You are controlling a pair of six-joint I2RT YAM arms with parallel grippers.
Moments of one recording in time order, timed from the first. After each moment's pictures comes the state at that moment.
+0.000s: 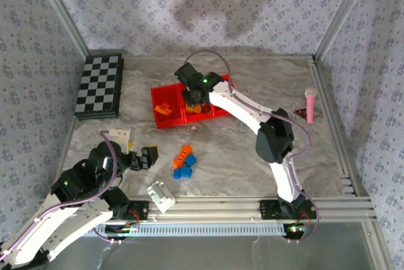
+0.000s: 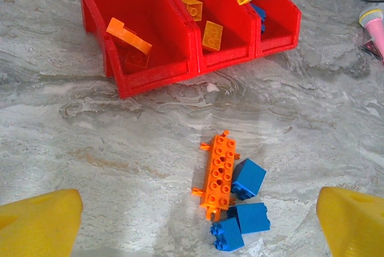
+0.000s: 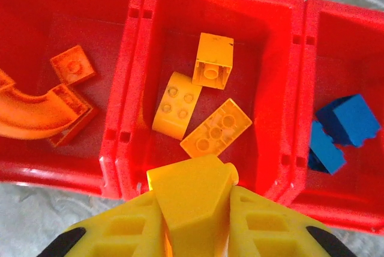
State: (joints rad) left arm -0.81 0.41 0.73 -0.90 -0.24 -0.54; right arm 0.77 2.12 2.01 -0.94 0.25 0.32
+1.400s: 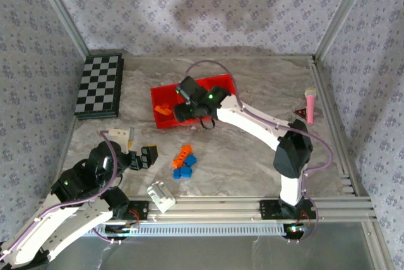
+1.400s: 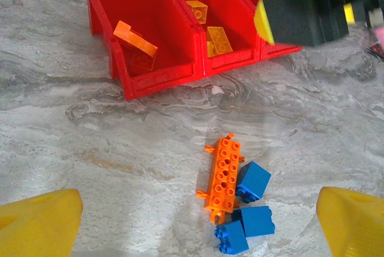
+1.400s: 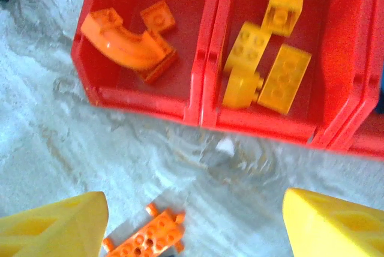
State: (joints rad) left arm -0.81 0.41 0.73 -0.90 -0.26 -0.54; right arm 0.91 1.84 1.69 -0.85 0.18 0.47
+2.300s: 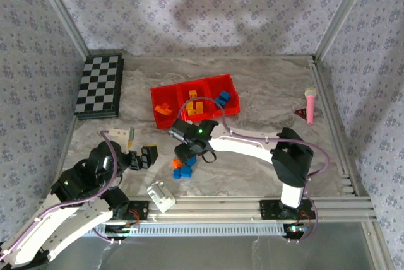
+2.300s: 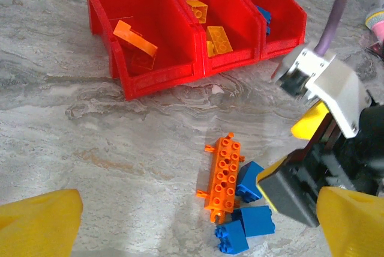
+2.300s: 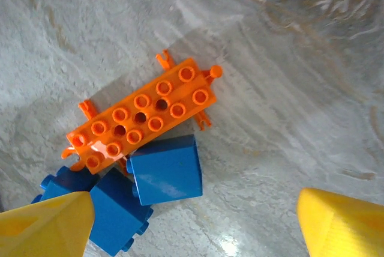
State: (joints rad) left arm -0.81 0.41 0.73 -0.90 -0.26 -0.54; right arm 1.11 1.81 1.40 -0.85 0.15 0.53
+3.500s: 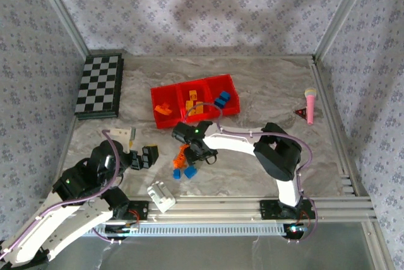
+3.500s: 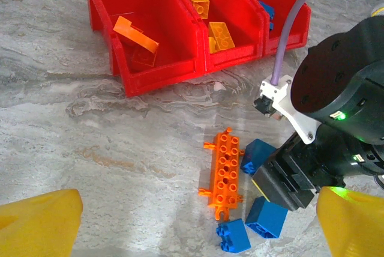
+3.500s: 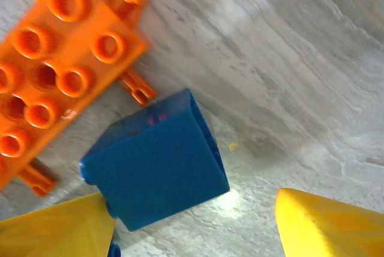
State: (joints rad) left arm -0.81 0.43 0.73 -0.90 -0.25 -0.54; right arm 1.06 1.92 1.36 -0.88 0.11 0.58
